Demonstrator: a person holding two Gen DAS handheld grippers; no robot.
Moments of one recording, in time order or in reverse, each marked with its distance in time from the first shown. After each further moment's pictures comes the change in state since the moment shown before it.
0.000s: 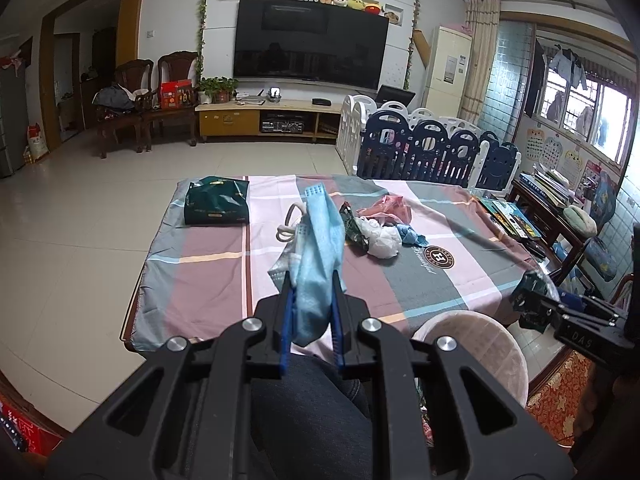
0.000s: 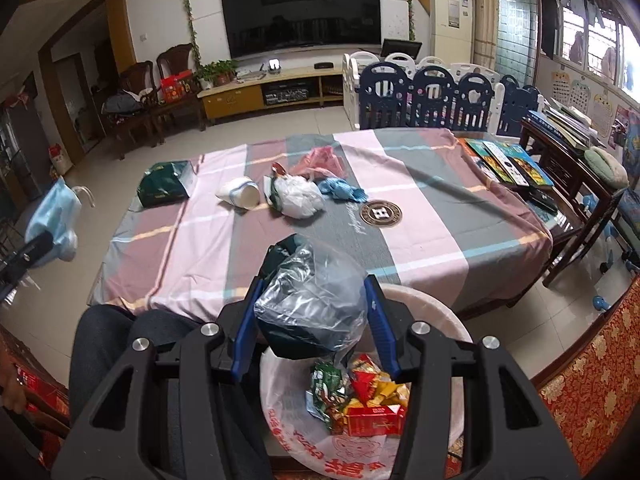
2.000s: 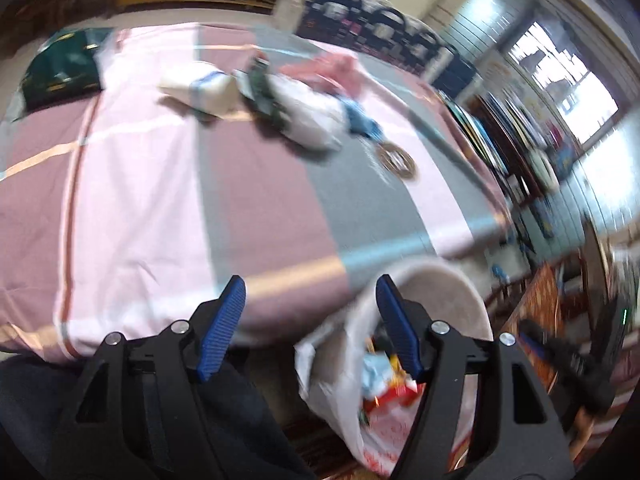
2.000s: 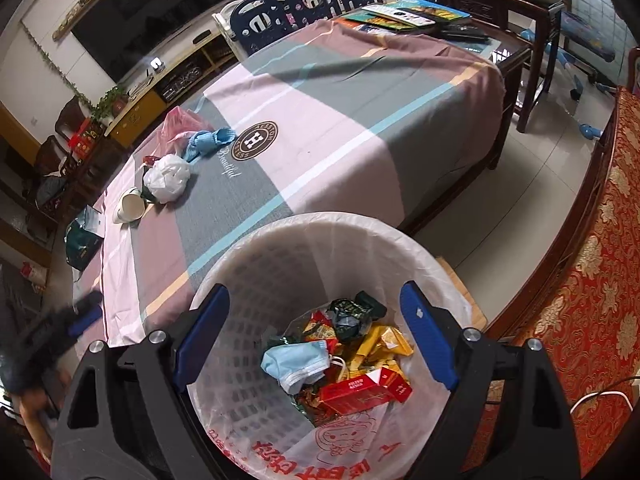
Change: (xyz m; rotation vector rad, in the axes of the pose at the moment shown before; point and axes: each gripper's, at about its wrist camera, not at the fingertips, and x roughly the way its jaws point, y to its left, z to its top) left arm 0.241 -0.047 -0.021 -0.125 0.481 -0.290; right arm 0.096 -0.139 -0.048 0.505 0.205 -0.056
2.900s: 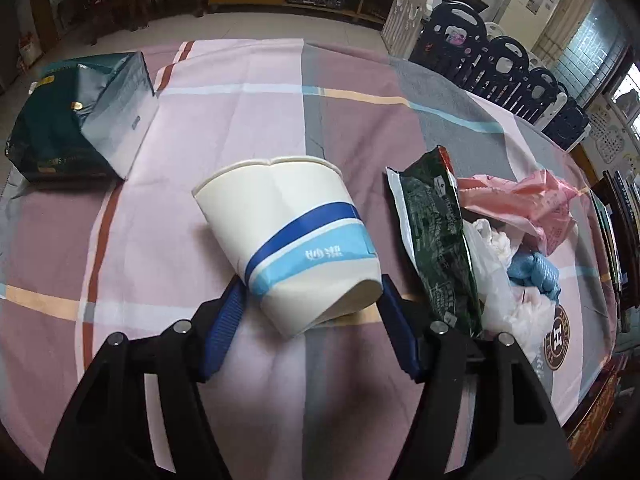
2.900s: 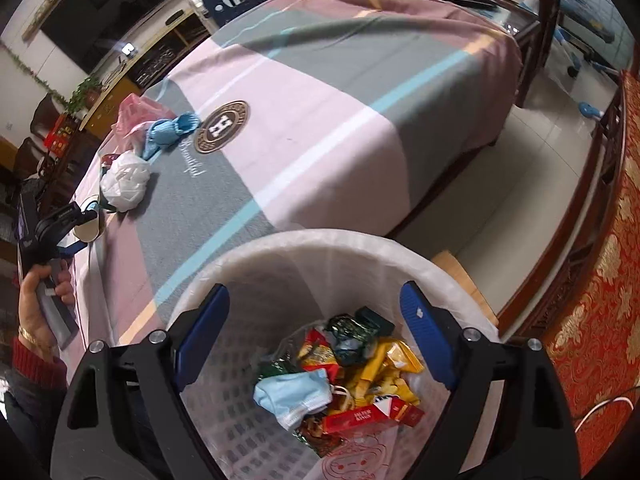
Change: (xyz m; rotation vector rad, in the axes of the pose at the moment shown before) left arm 0.119 0.074 0.151 -0.106 -0.057 0.341; right arm 0.069 0.003 0.034 0.039 0.103 -0.054
